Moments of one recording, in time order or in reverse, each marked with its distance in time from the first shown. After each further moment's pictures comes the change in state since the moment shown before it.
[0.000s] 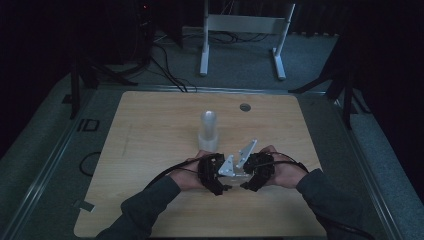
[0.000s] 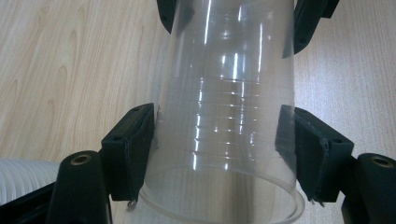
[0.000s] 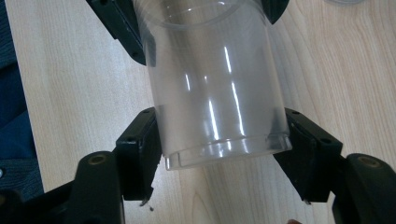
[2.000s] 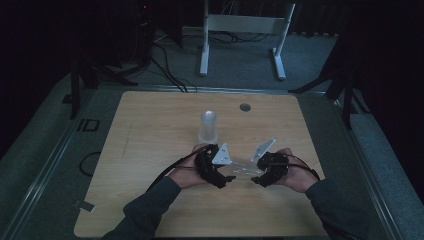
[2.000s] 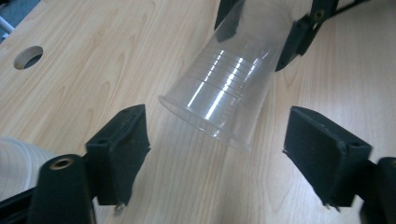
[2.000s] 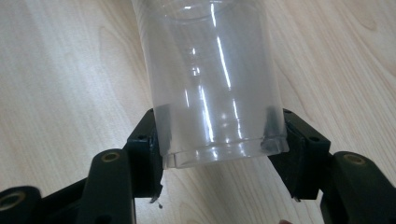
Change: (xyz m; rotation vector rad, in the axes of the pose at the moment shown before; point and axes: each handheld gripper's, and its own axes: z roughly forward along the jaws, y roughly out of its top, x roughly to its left) left arm 0.013 -0.001 -0.015 -0.158 0.079 -0.182; right arm -0.014 -0.043 0.000 -0.036 -0.113 0.202
